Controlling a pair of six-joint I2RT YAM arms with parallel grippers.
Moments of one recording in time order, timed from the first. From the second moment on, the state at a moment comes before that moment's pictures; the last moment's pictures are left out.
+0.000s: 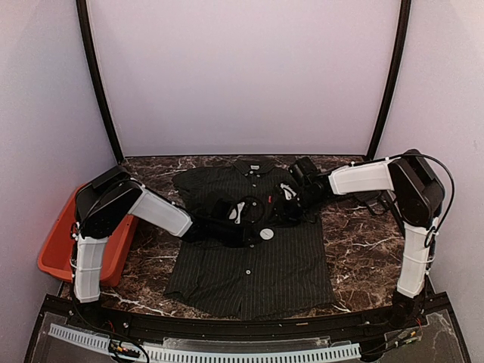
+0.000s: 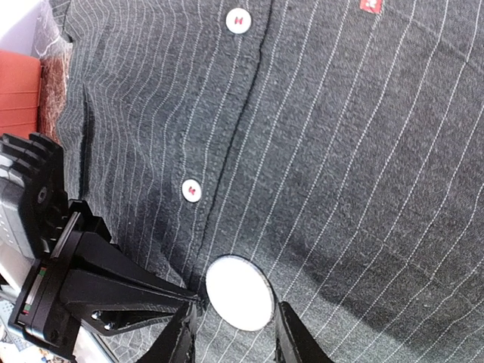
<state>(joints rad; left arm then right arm) -0.84 2.13 1.14 0.33 0.42 -0.75 0.59 1.97 1.29 -0.40 -0.50 0.48</state>
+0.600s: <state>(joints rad) -0.84 2.15 1.14 0.37 0.43 -0.77 0.59 2.01 1.27 -0.39 -0.53 0.49</state>
